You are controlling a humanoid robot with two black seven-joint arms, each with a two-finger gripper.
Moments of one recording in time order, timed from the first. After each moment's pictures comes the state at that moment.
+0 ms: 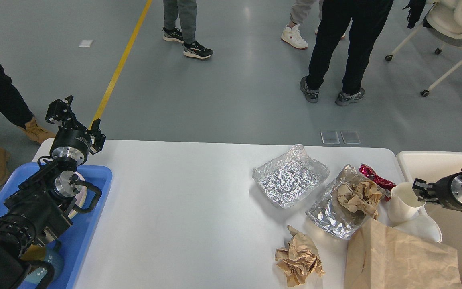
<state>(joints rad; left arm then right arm) -0.83 0.18 -0.70 -0.19 -0.05 -0.25 -0.44 1.33 -0.58 -1.24 0.84 -0.08 0.26 0.11</state>
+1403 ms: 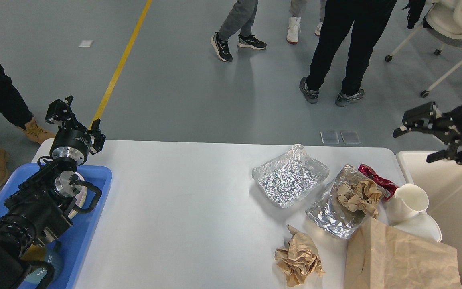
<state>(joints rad) -0.83 0.18 -0.70 -0.19 -0.05 -0.25 -0.44 1.88 -0.71 -1.21 0.98 -0.08 0.91 0.11</state>
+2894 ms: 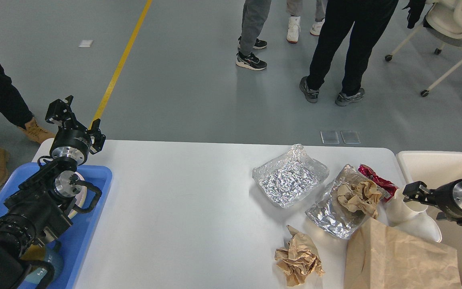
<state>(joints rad) -0.83 0.18 -0.70 -0.19 -0.05 -0.25 -0.44 1.20 -0.57 -1.13 0.74 -0.08 0.36 0.11</state>
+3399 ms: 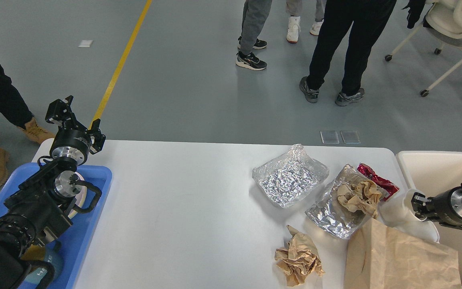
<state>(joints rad) -0.83 0.18 -0.70 -0.19 -0.05 -0.25 -0.44 1.19 -0.57 -1.13 0.74 -0.08 0.35 0.08</state>
